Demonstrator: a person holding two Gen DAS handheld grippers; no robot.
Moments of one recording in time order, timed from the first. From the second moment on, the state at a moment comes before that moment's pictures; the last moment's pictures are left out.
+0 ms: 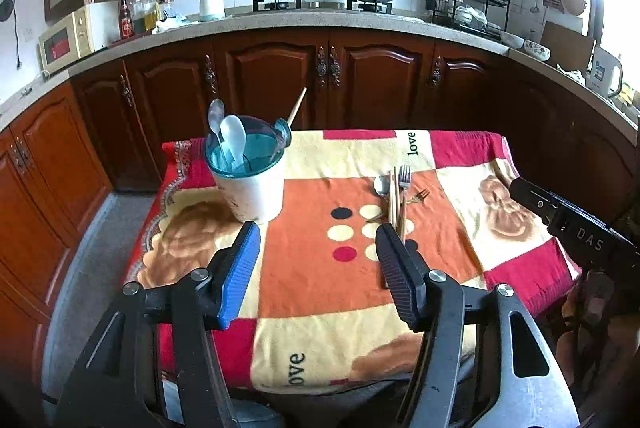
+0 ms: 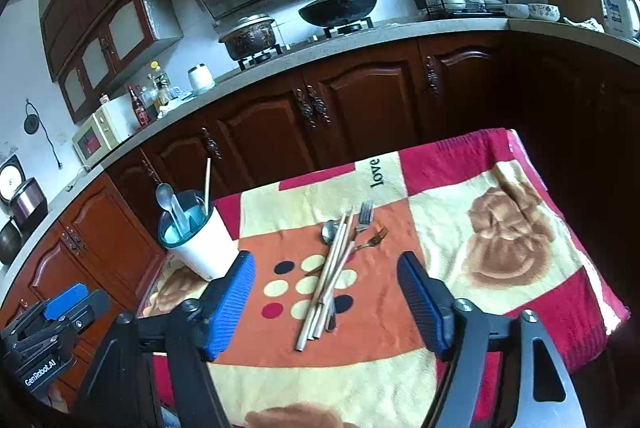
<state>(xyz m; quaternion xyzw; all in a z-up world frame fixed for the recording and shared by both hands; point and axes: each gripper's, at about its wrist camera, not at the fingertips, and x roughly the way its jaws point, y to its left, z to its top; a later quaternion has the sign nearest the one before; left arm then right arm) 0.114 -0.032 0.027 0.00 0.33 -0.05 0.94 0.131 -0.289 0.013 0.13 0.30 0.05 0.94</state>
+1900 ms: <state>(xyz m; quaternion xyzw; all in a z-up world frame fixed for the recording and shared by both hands) 0.145 -0.067 -0.007 -0.02 0.42 -0.07 0.90 0.178 -0.308 -0.018 0.20 0.36 0.11 0.90</state>
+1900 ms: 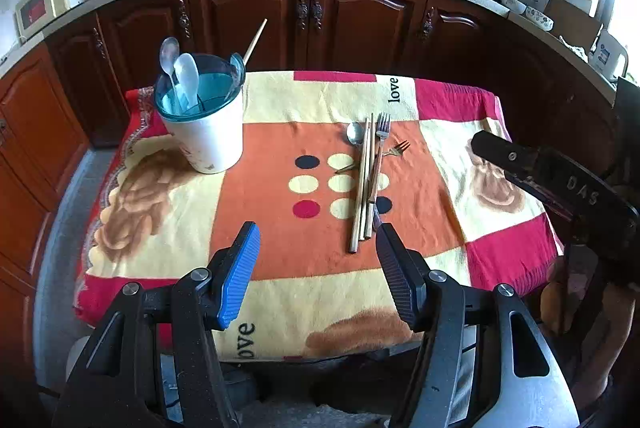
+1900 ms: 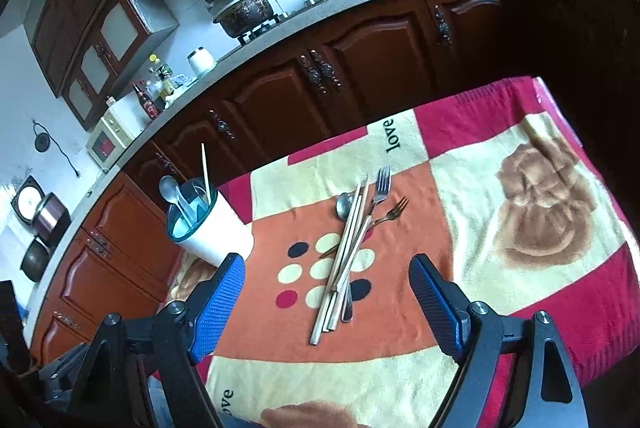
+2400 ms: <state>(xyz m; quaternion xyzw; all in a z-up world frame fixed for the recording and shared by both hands) 0.217 -0.069 -0.059 -0.06 0.45 -0.11 0.88 0.236 -0.336 -0.082 0.25 0.45 0.12 0.85</state>
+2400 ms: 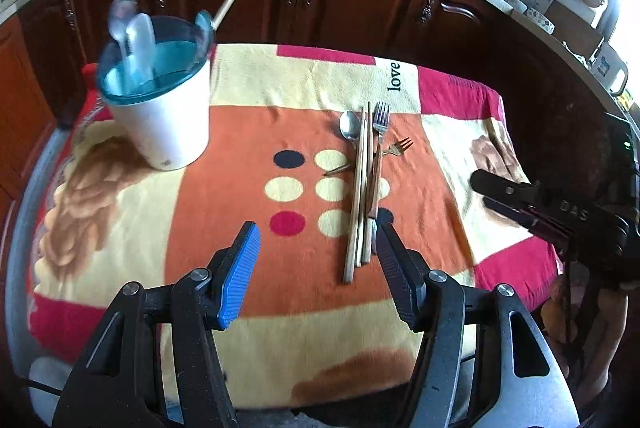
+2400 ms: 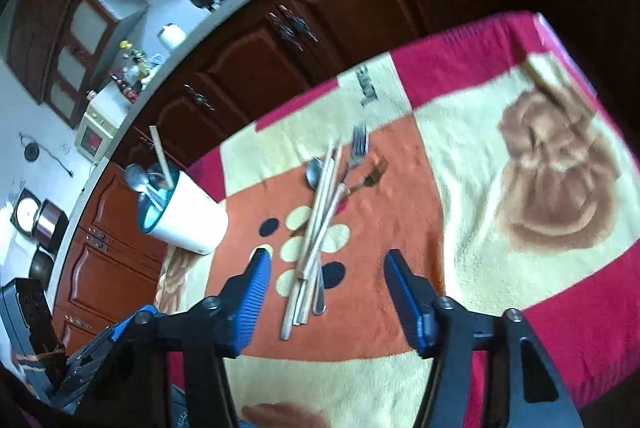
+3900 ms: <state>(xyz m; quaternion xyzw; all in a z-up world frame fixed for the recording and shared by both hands) 0.330 -0.093 -0.118 -0.10 0.51 -0.18 0.83 0.365 -0.332 -0.143 0.26 0.52 0.04 0.81</state>
